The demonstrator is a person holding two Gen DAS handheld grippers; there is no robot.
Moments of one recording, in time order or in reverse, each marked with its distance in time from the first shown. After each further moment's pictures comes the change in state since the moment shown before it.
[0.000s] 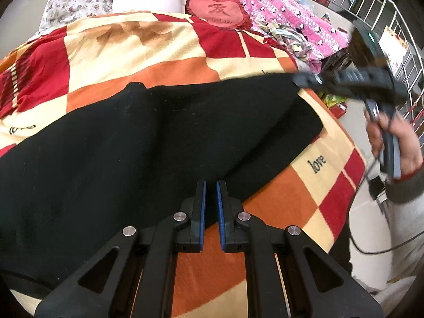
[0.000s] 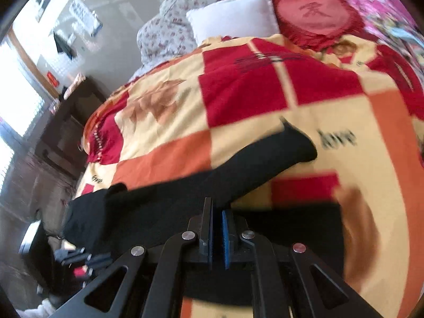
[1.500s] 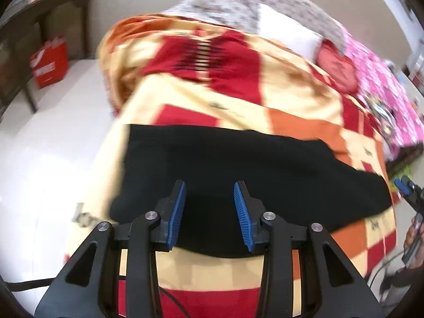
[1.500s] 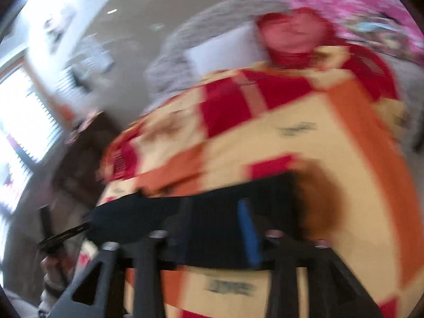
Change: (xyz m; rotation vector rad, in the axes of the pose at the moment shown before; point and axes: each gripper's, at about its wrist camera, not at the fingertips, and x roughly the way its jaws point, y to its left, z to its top) left arm -0.133 0.158 -0.055 -0.480 -0.132 0.414; right arm -0.059 -0.018 -0.047 0.016 -0.176 0.120
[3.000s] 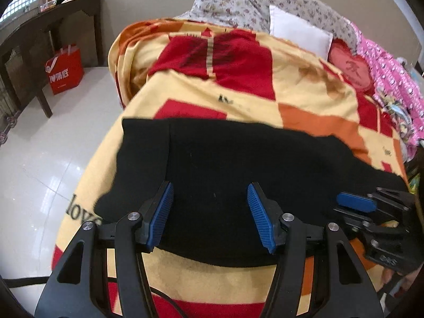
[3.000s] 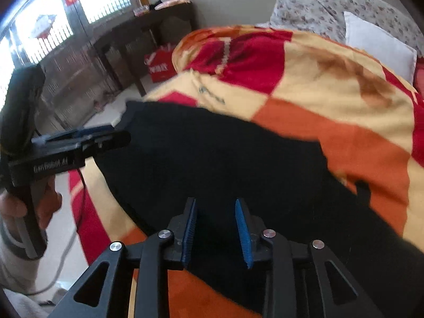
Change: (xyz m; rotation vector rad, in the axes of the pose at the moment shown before) left arm 0.025 -0.031 -0.019 0.039 -0.049 0.100; right arm 0.207 0.216 -0.082 -0.598 0.365 0.073
